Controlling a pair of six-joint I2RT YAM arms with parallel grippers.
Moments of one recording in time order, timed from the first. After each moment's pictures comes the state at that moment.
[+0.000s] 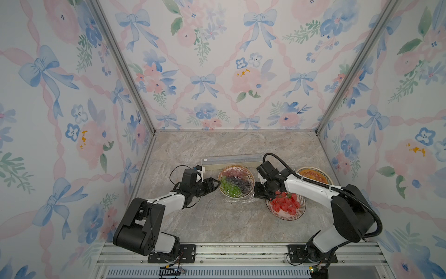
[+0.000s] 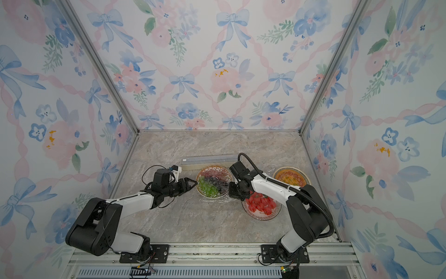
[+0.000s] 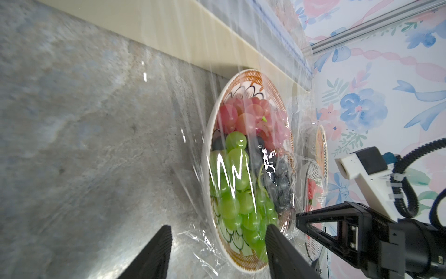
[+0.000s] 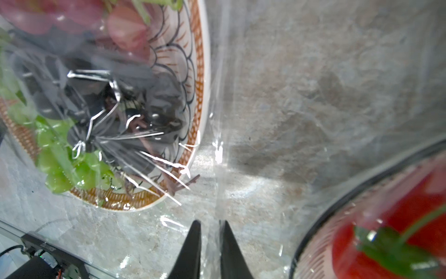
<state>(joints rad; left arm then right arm) -0.29 1.42 0.47 0.25 0.51 -0.73 0.63 1.59 0.99 -0.66 -0.19 0.71</state>
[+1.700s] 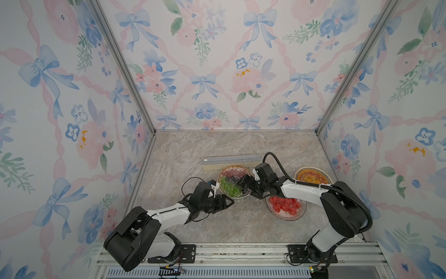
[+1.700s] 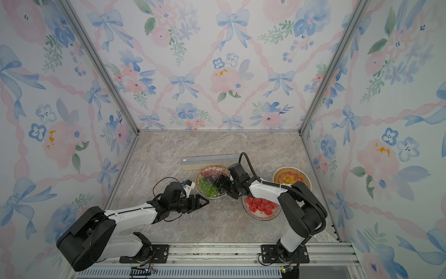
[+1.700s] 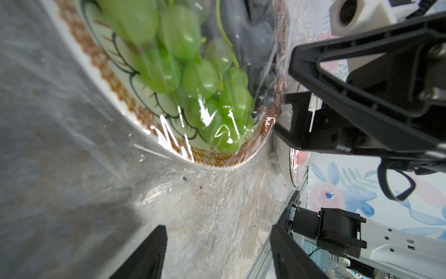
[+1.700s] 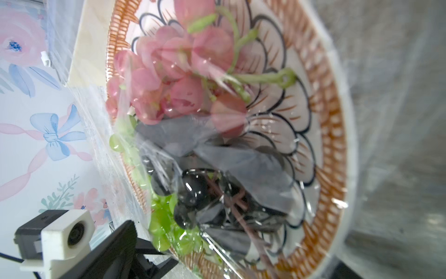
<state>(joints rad) -0.61 1.31 0.35 0.26 0.50 -0.92 0.65 1.64 0.85 -0.09 -0.31 1.04</state>
